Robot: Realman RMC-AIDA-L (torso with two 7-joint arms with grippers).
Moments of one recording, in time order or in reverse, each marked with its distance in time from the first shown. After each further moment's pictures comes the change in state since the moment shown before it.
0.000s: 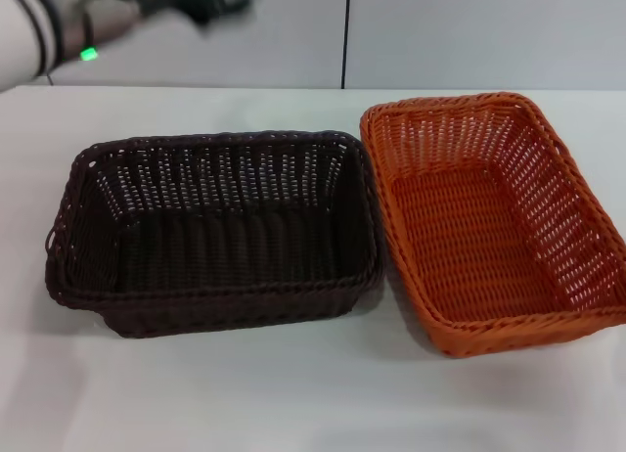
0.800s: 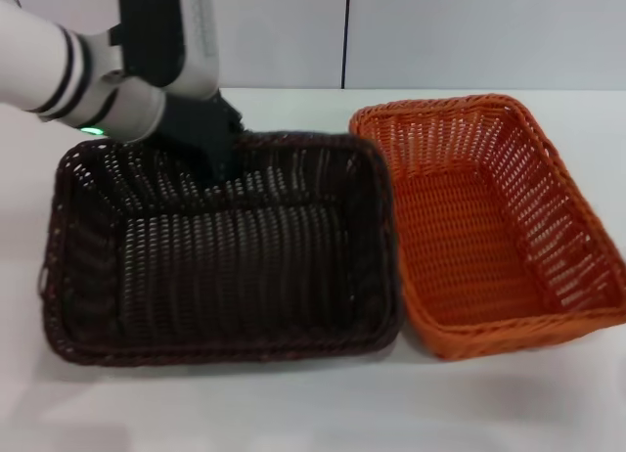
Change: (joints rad) left arm -0.347 -0.003 -0.342 0.334 0.327 -0.822 0.173; right arm -0.012 0.009 -0.019 0.083 0.004 0.017 -0.003
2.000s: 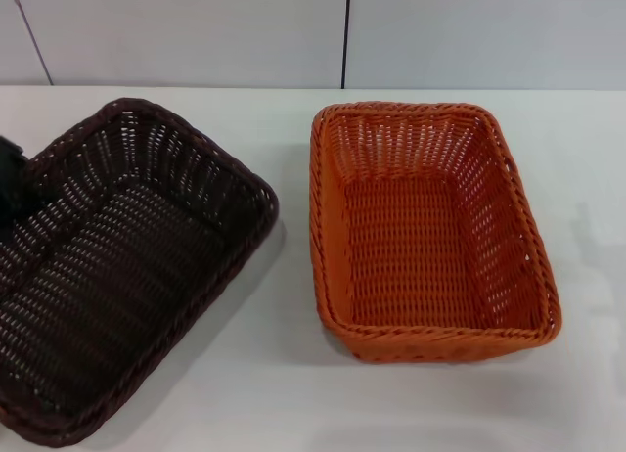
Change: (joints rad) left arm 0.252 0.068 -0.183 -0.303 0.155 -0.226 -0.156; right arm -0.002 0.004 0.003 -0.039 -0.005 -0.006 -0.002
